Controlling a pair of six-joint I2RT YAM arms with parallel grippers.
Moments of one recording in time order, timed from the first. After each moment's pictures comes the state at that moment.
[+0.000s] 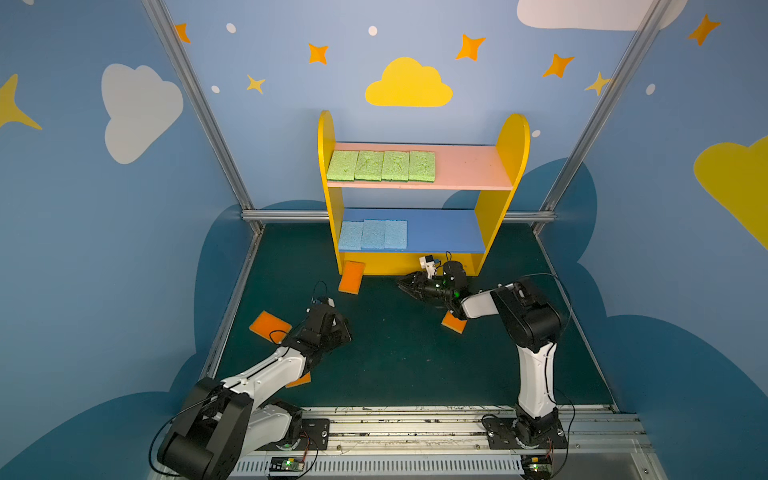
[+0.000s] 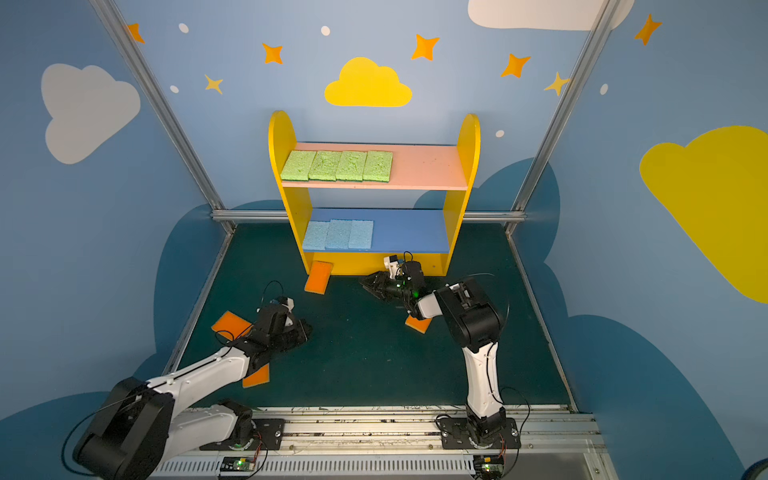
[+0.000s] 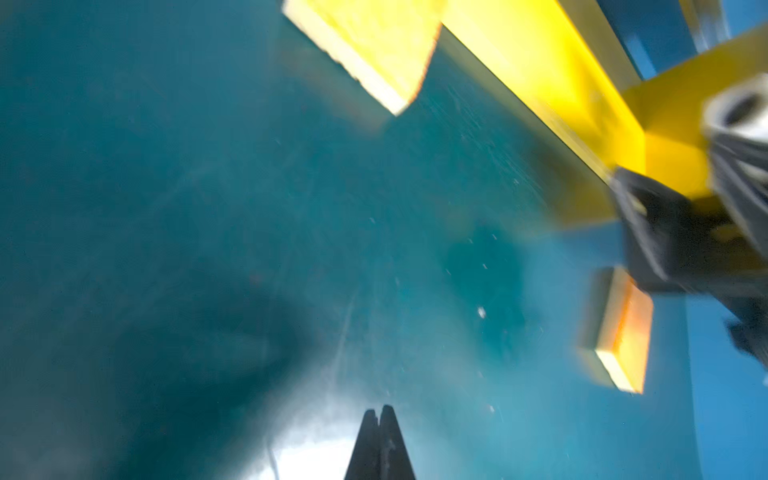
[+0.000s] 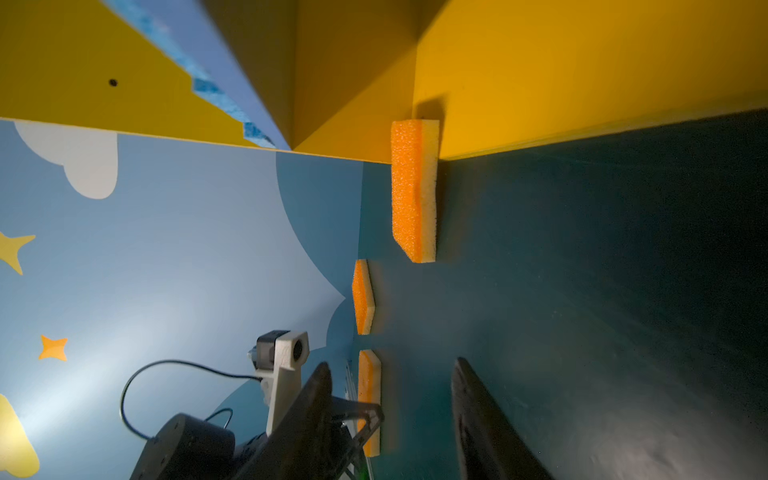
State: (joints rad) left arm -0.36 1.22 0.40 0.03 0.12 -0.76; right arm 0.49 2.06 0.97 0.81 -0.75 1.15
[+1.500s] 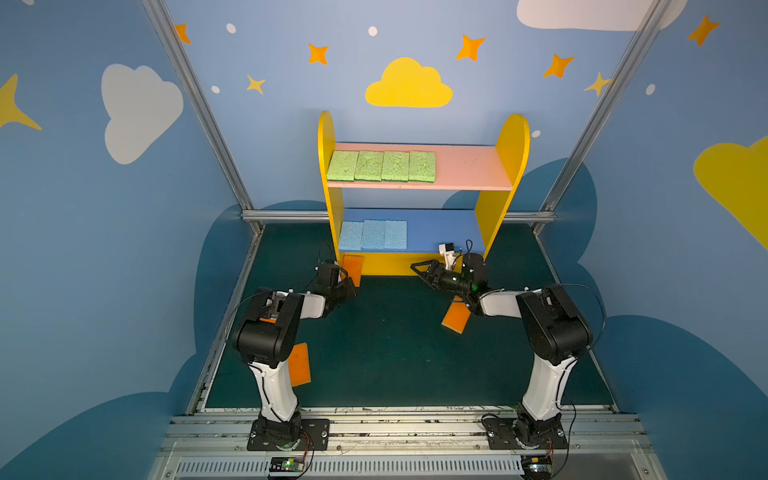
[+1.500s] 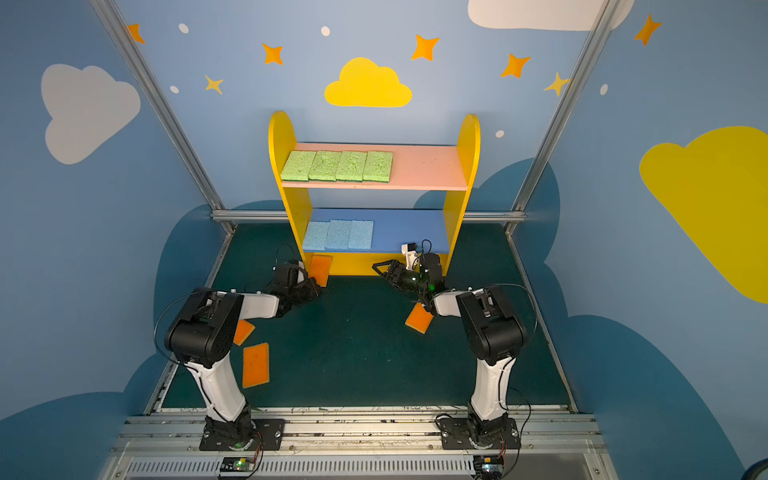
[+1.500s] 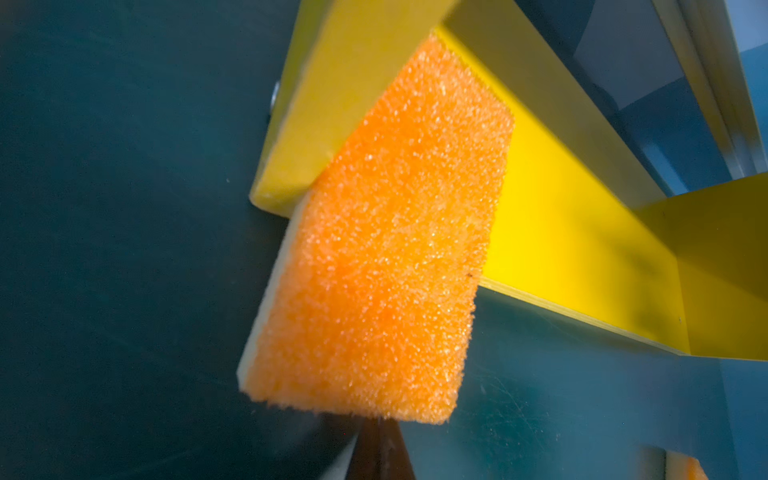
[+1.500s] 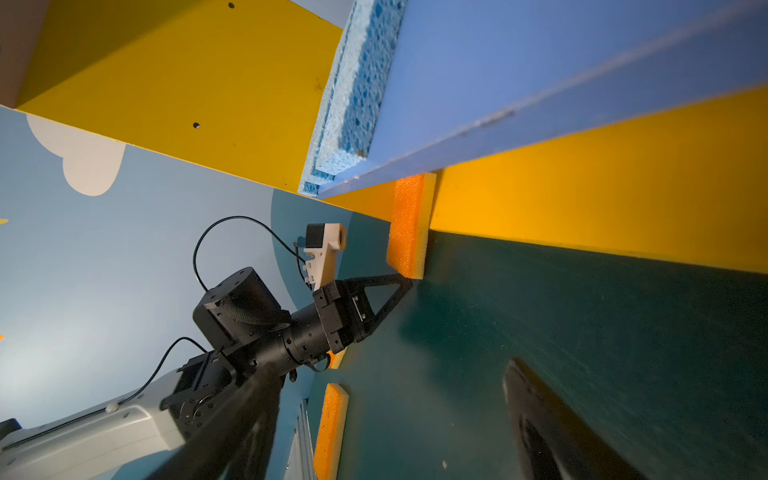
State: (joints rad) left arm -0.20 1.89 0.88 0.27 0.20 -0.63; right arm 0.39 1.92 0.95 0.71 -0.71 0.96
